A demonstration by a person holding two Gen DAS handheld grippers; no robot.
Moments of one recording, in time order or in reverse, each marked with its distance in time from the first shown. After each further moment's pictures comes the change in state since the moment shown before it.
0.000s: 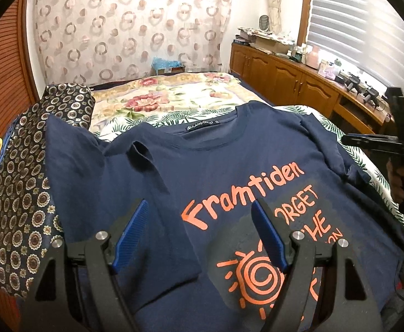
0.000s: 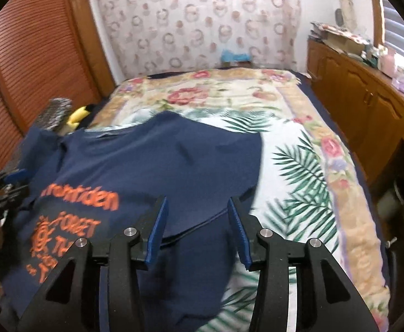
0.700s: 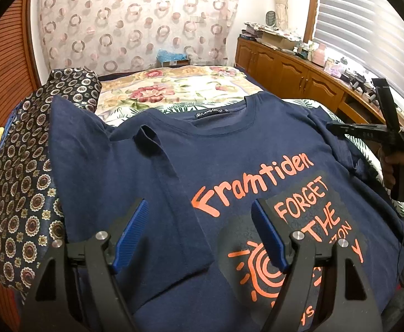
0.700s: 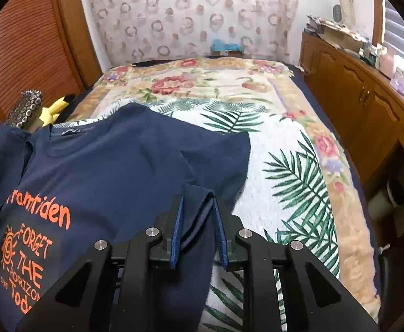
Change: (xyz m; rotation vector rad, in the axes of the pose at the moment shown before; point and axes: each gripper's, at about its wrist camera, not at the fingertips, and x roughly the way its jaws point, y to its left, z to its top) left arm 0.005 0.005 -0.012 -0.026 0.031 0.018; right arm 0.045 -0.006 0.020 -0.045 0.032 -0.038
